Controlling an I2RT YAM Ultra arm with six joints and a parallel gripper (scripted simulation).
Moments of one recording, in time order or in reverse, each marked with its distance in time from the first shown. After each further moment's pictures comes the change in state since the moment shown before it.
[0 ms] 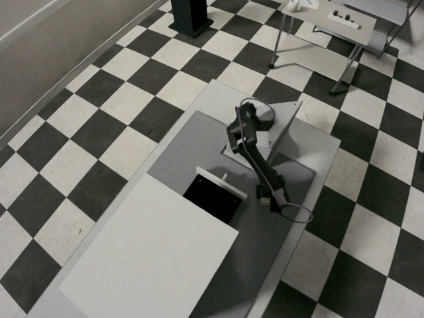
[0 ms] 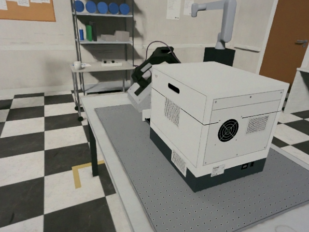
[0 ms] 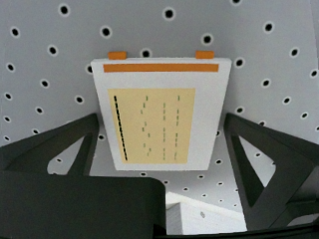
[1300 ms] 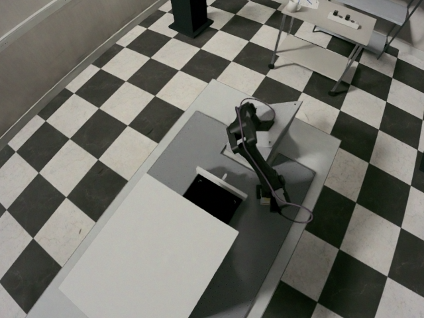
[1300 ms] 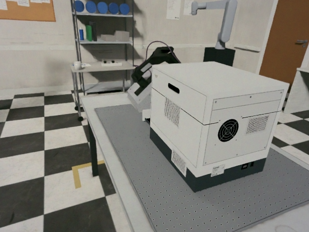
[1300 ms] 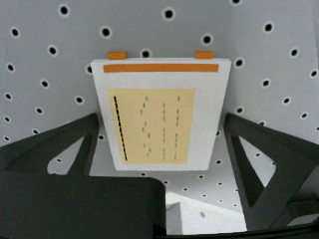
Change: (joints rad) arm 0.000 0.000 0.000 0.000 0.001 0.000
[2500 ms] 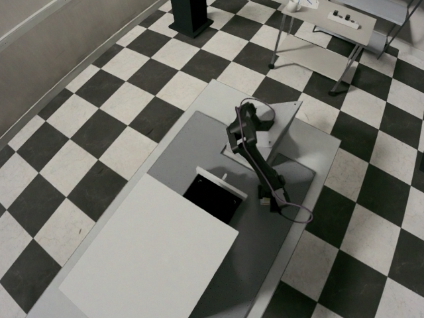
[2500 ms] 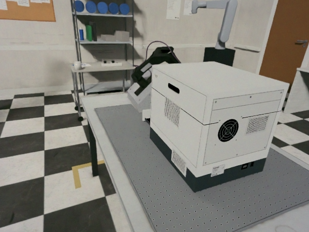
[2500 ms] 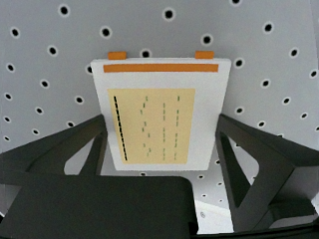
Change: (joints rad) arm 0.000 0.000 0.000 0.000 0.000 -0.001
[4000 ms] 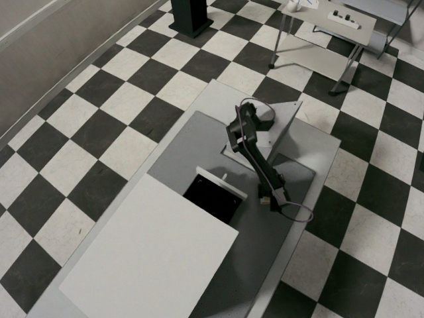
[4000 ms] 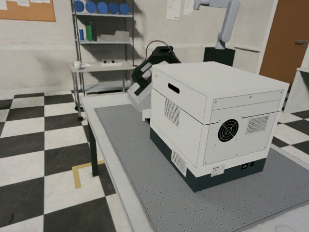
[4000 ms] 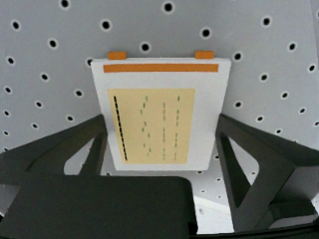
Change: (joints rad) arm 0.008 -0.014 -0.013 -0.007 -0.003 0.003
